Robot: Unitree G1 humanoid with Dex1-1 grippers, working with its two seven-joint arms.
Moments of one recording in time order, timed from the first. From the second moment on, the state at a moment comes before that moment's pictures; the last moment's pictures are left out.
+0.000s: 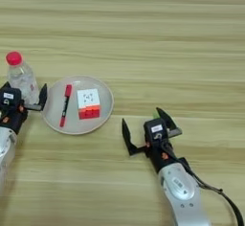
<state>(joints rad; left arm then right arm) -0.13 0.11 0.02 0.37 -0.04 -0.30 -0.11 0.27 -0.15 0.10 -0.22 -0.03 -0.03 0.20</state>
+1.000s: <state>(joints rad) -0.13 0.12 0.04 0.37 -0.04 -0.30 -0.10 0.12 -0.11 0.16 -0.21 -0.02 -0.03 0.22</state>
